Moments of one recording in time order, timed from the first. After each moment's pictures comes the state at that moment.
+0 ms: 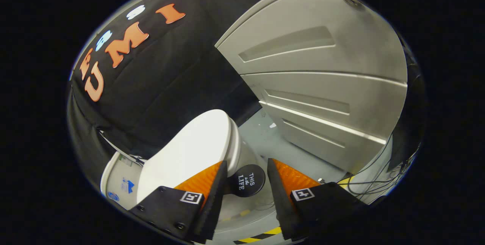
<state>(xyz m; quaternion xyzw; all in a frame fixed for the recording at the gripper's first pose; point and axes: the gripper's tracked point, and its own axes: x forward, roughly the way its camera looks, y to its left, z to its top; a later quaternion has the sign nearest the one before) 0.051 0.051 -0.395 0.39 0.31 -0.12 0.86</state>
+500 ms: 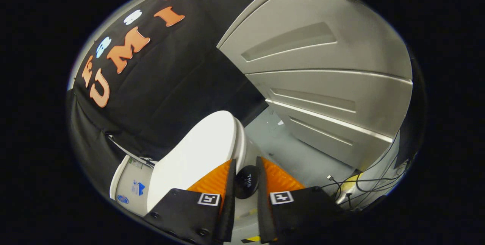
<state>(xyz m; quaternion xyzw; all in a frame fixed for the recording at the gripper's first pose) 0.055 0.052 -0.378 0.43 0.29 -0.11 0.85</state>
